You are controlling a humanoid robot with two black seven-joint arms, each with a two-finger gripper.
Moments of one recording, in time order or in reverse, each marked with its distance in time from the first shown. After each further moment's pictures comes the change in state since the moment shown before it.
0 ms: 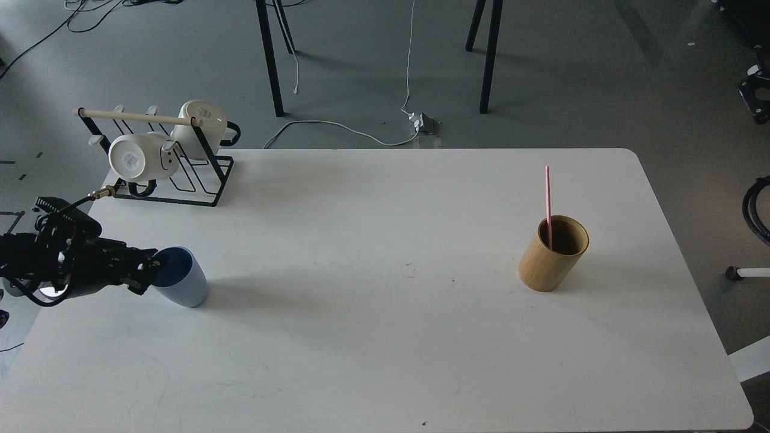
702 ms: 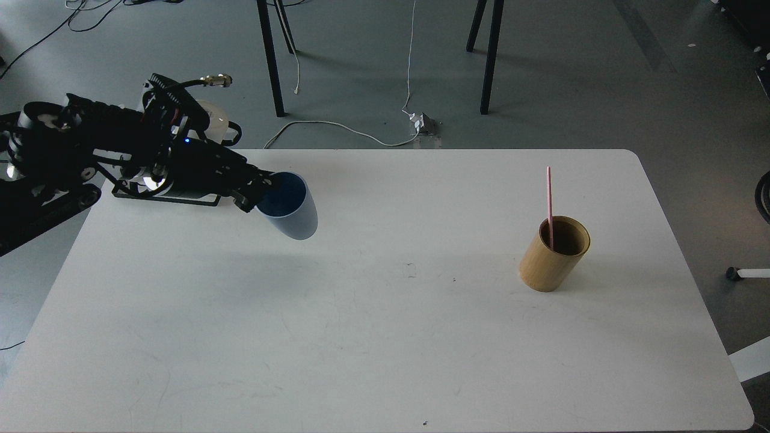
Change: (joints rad) left arm -0.493 -0.243 -0.009 -0.243 -0.006 -0.370 -0.052; right arm 0.033 -0.020 0.022 -0.003 -0.007 0.000 -0.007
